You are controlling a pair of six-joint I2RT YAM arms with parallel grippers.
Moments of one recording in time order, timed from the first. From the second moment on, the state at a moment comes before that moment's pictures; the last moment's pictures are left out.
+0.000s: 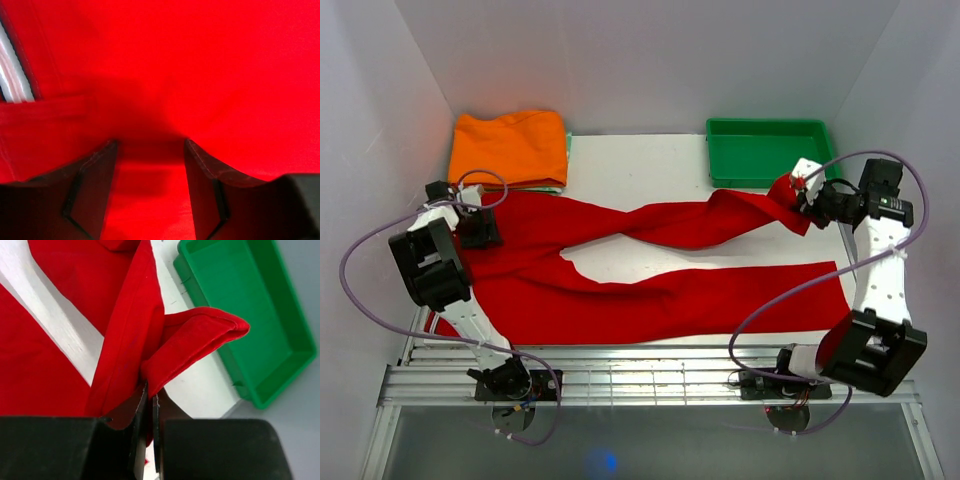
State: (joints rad) left arm 0.41 1.87 1.29 -0.56 0.33 0.26; right arm -0.31 1.33 1.28 -0.85 -0.81 -1.20
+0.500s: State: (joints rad) left arm 0.54 2.02 1.41 -0.61 0.34 0.22; right arm -0.61 1.45 1.20 -0.79 -0.91 -1.39
